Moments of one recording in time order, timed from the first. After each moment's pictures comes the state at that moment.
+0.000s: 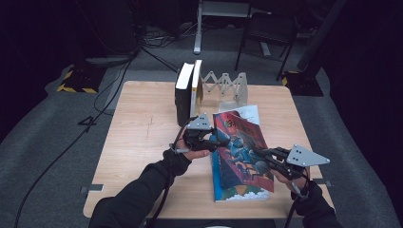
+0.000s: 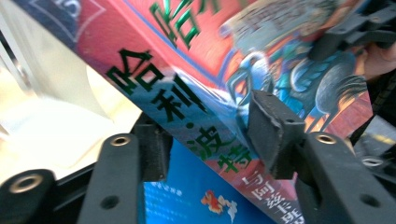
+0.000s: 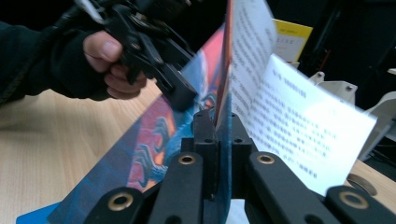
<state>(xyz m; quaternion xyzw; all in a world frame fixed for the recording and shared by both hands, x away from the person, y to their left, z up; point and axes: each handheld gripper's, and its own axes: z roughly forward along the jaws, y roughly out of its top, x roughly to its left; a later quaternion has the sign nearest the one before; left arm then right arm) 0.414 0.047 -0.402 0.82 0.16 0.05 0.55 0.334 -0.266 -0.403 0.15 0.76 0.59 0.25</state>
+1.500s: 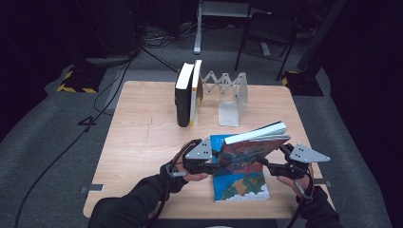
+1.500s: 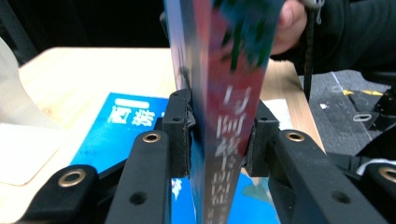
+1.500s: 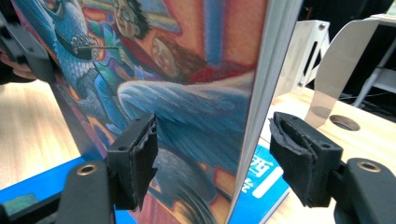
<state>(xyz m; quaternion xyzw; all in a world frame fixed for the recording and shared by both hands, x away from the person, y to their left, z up) 0.354 0.045 -0.417 0.84 0.06 0.07 0.54 0.346 -0.290 -0.432 0.23 0.76 0.56 0.23</state>
